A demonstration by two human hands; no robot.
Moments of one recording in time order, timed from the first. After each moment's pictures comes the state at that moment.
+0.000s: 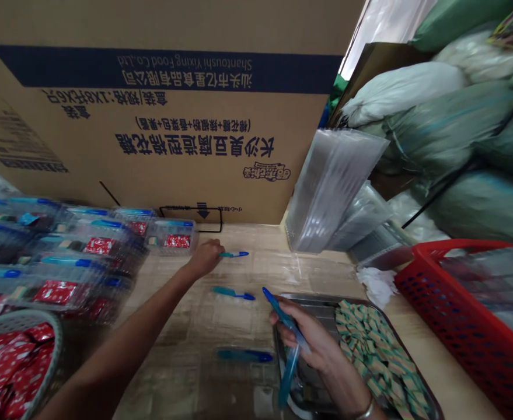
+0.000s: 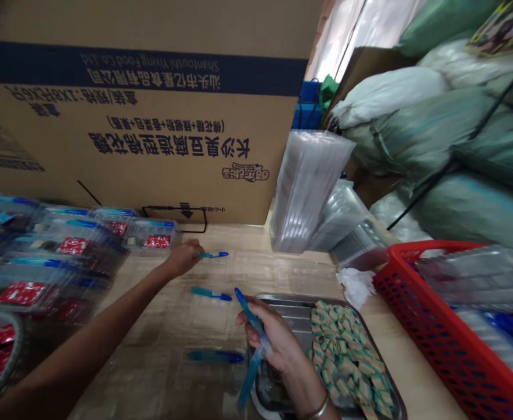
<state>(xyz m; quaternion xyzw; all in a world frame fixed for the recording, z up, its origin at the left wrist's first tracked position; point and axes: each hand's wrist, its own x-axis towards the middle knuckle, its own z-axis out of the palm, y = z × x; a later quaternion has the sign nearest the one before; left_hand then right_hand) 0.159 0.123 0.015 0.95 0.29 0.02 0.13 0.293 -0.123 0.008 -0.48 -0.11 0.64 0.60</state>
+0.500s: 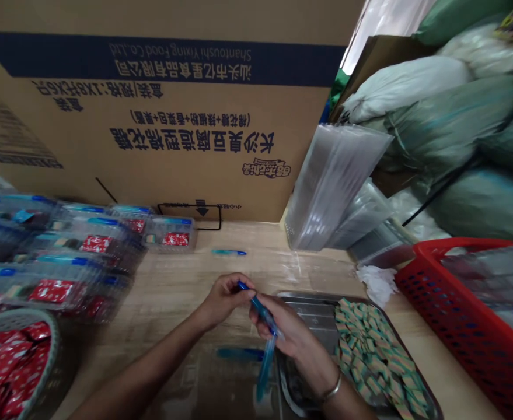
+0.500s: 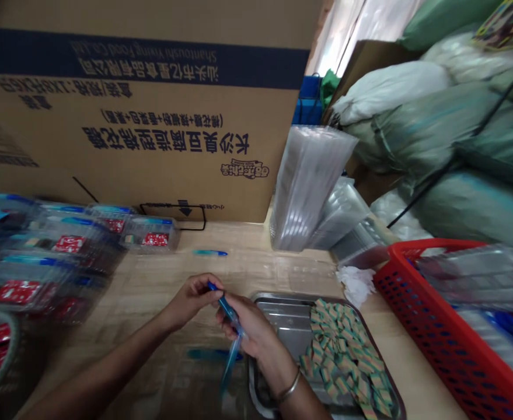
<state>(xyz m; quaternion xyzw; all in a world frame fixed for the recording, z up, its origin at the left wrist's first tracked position) 0.151 0.018 0.012 0.62 0.21 0.21 0.72 0.270 -0.092 0.012 -0.47 -0.14 0.67 0.56</state>
